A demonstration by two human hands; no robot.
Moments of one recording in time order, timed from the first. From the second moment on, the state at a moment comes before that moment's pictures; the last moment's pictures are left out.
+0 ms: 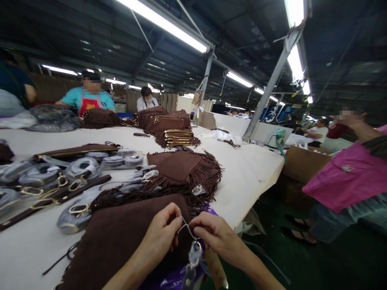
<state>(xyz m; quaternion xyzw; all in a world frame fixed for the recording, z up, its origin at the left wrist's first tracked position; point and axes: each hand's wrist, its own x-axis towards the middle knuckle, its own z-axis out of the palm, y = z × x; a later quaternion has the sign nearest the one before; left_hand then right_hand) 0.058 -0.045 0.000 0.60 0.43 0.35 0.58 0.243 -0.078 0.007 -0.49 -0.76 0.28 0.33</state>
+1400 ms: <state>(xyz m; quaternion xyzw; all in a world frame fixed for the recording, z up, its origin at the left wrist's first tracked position) 0.072 -0.044 -0.012 0.34 0.33 0.45 0.76 0.262 -0.068 -0.021 -0.32 -0.46 0.67 0.49</state>
